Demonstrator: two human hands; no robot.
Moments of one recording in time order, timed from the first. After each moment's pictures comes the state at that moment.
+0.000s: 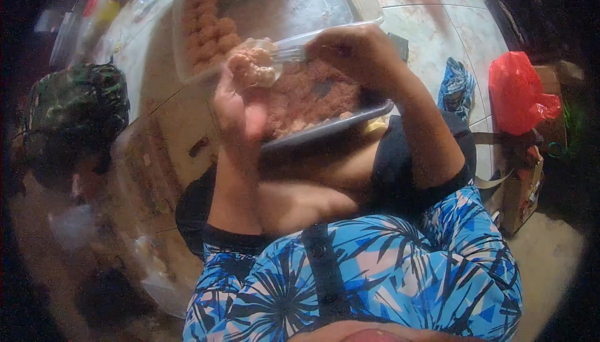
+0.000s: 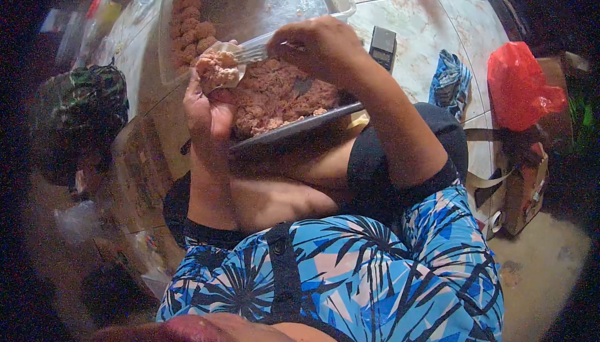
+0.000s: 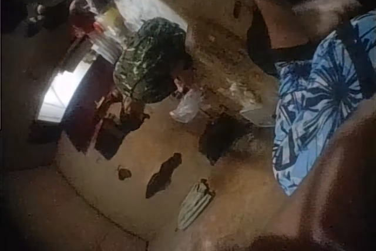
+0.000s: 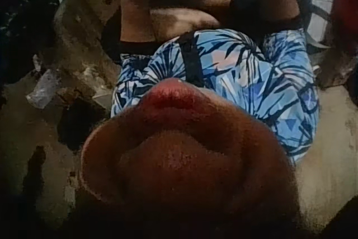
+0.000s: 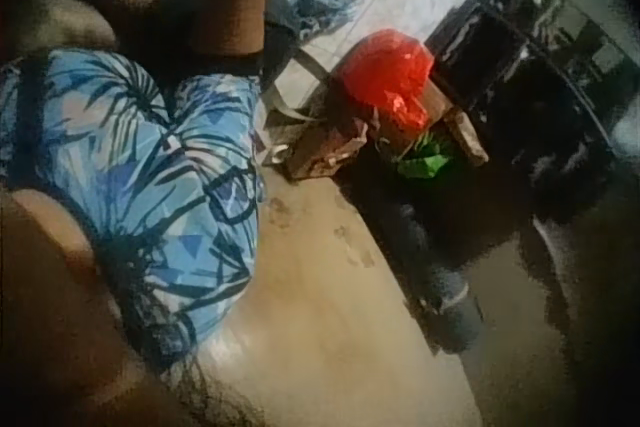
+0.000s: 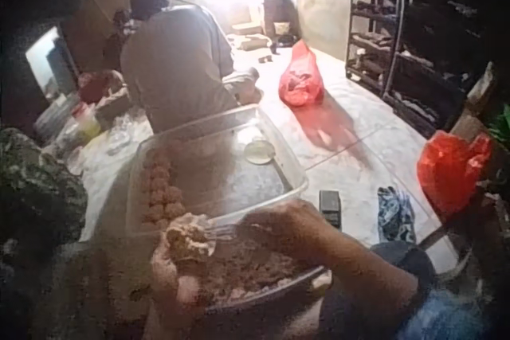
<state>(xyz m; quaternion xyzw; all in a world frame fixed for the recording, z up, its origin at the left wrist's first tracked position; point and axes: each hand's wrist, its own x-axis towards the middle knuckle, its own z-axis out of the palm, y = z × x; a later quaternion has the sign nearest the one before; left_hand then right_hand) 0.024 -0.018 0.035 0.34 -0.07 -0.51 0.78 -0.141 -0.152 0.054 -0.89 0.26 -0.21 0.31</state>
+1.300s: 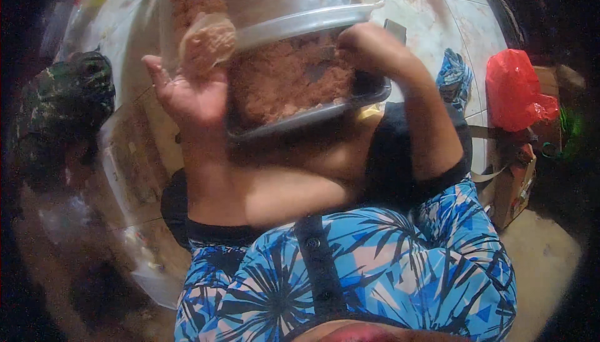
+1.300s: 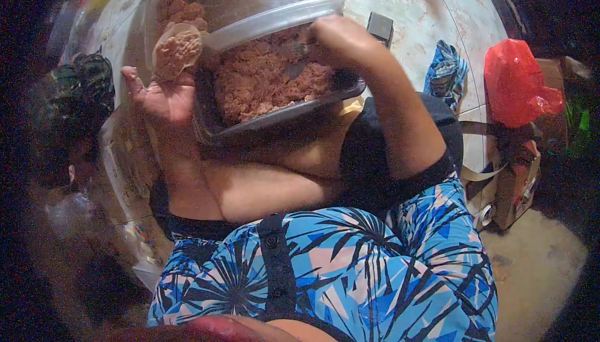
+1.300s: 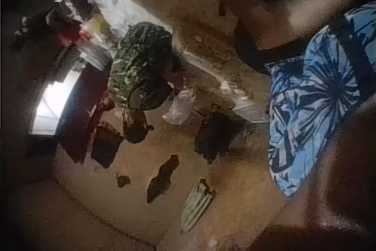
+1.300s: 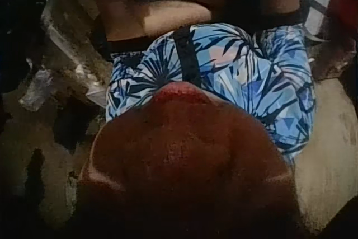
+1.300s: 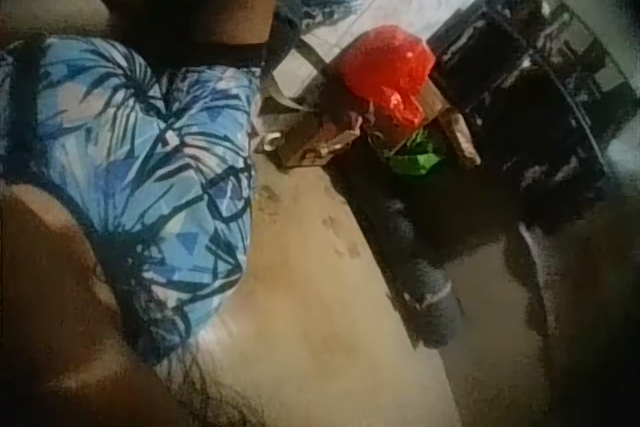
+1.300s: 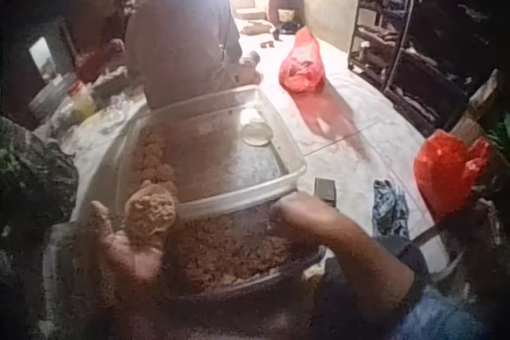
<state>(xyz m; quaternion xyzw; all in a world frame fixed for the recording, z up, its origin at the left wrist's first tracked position) 0.058 -0.009 0.048 0.32 -0.02 -0.41 0.85 -0.156 -0.168 0.031 -0.93 0.28 0.05 0.22</state>
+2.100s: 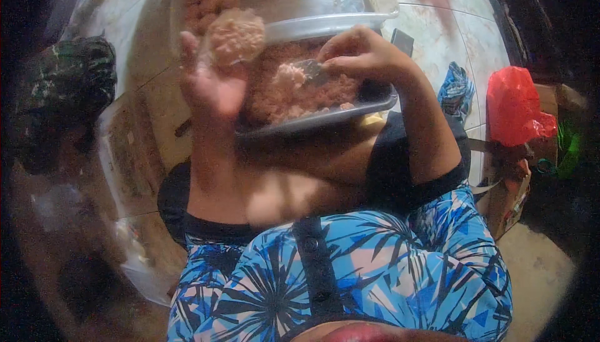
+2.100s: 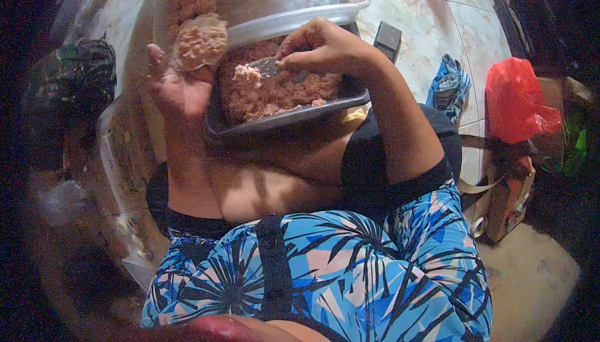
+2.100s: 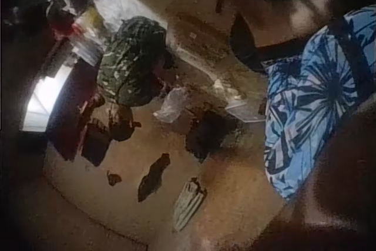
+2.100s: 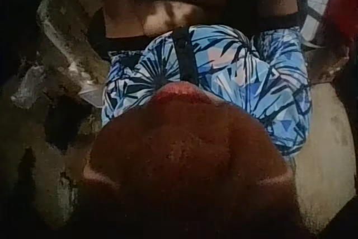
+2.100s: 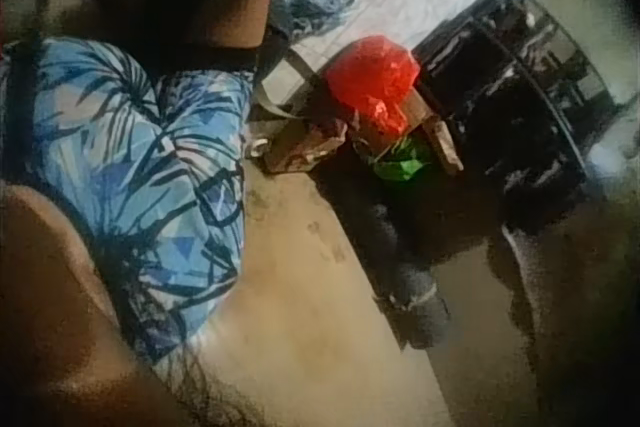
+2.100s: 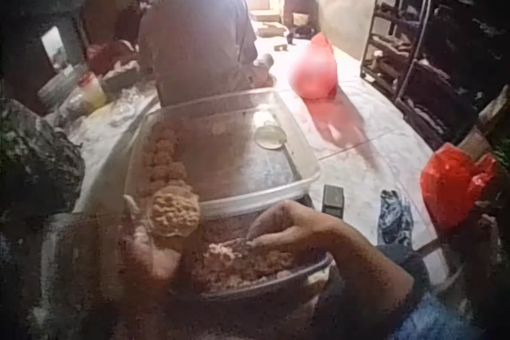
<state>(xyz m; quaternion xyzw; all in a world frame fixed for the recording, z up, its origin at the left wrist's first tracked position) 0.054 -0.008 0.037 0.28 -0.08 -0.49 0.82 -0.138 -0.167 0.031 -0.75 0.14 0.00 0.64</state>
